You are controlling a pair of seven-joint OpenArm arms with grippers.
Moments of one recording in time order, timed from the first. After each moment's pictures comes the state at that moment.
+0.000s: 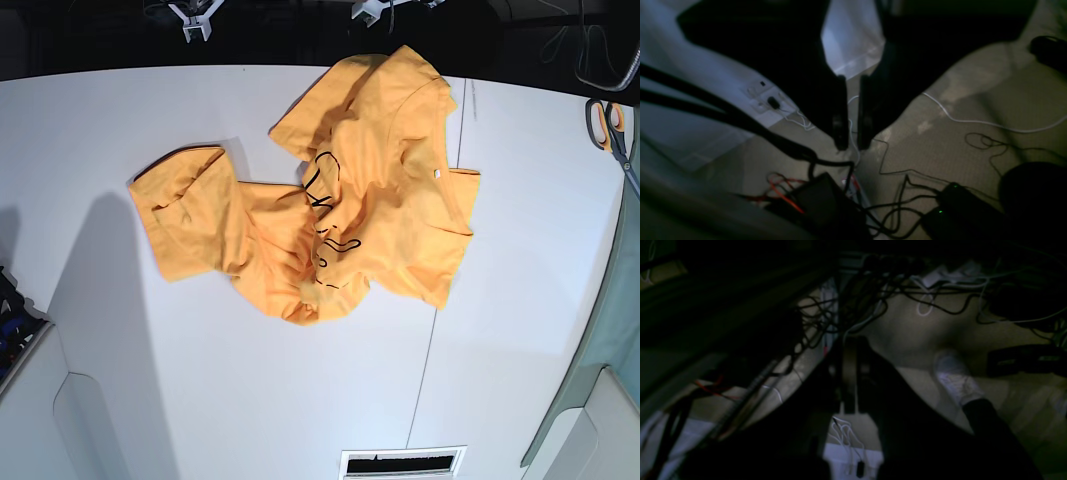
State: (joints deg) left arm 5.8 -2.2 29.9 15.3 -6.6 -17.2 12.4; right arm -9.9 1.8 6.9 20.8 -8.5 11.1 -7.7
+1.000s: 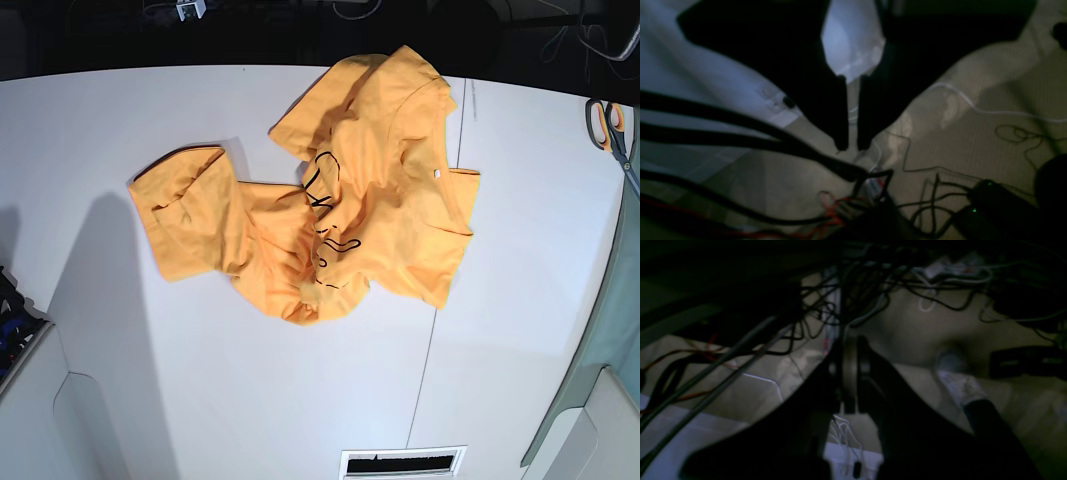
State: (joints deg) left arm 14.8 -2.4 29.8 25.9 -6.6 -17.2 11.5; right arm -19.1 2.6 6.9 31.2 -8.5 15.6 -7.2
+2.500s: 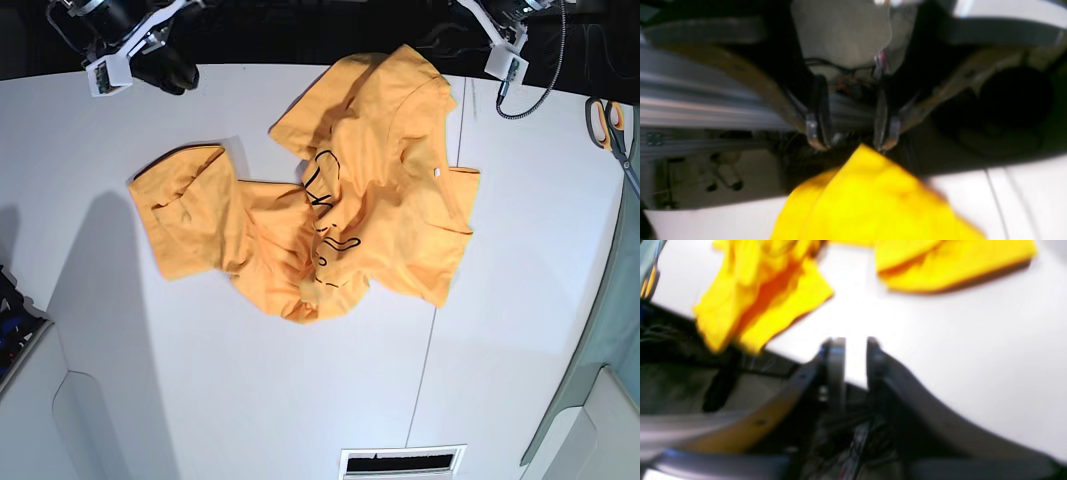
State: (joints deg) left arm 43.6 -10.0 -14.5 99.2 -31.6 -38.6 31.0; right arm -43.5 16.3 4.3 106.7 23.7 24.0 -18.7
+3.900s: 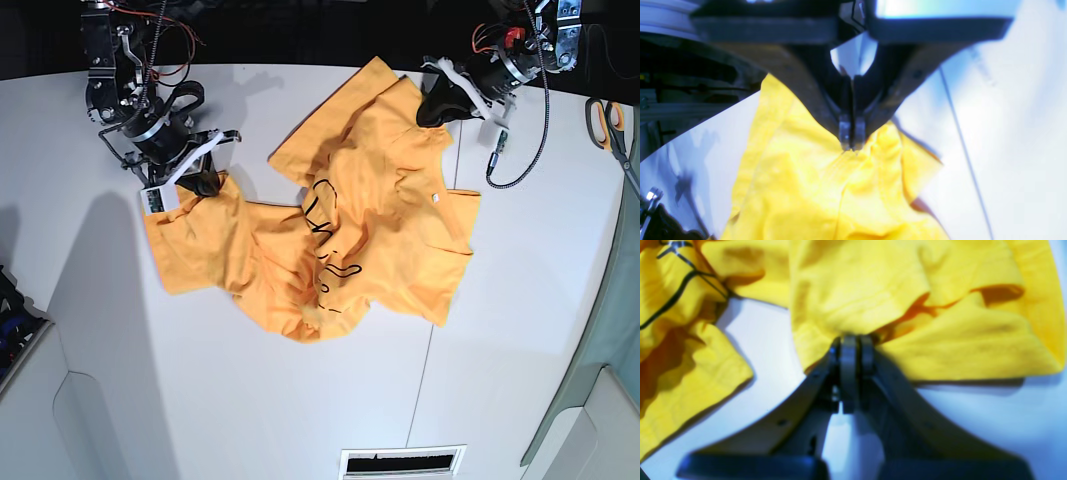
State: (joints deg) left arm 25.1 -13.1 -8.4 82.4 -24.9 -36.2 25.1; right arm -9.5 7.5 -0.6 75.8 12.2 19.9 -22.4
